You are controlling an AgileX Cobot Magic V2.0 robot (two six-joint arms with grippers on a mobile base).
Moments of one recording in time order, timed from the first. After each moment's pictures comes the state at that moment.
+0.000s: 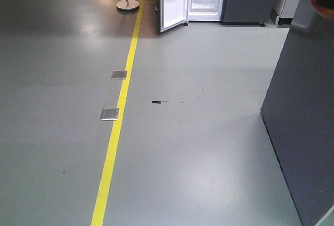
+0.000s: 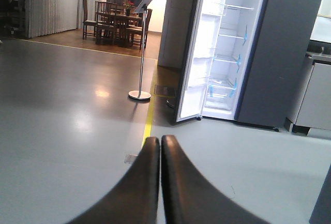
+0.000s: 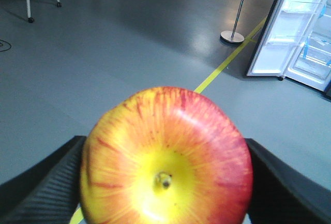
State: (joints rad) left arm 0.06 -0.01 0.02 -0.09 0.05 -0.14; right arm -0.12 1.01 -1.41 0.71 1.00 -0.73
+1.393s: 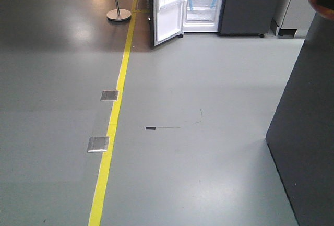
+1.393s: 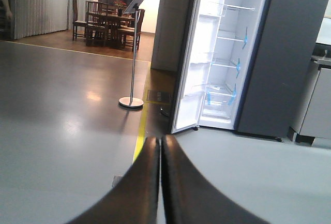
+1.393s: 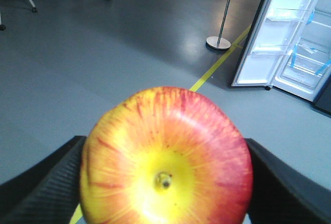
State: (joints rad) left arm 0.06 -0.01 0.02 -0.09 0.05 -0.14; right arm -0.12 1.01 -1.41 0.71 1.00 -0.73
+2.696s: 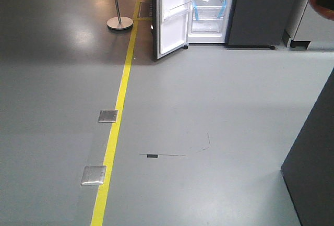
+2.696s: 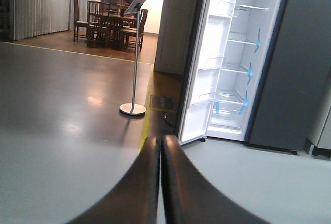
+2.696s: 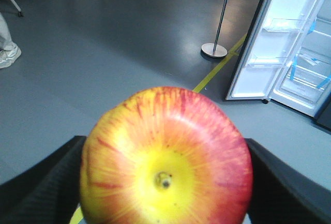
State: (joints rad) left arm 0.06 -0.01 0.02 -0.09 0.05 -0.14; right arm -0.12 1.01 -1.41 0.71 1.00 -0.73
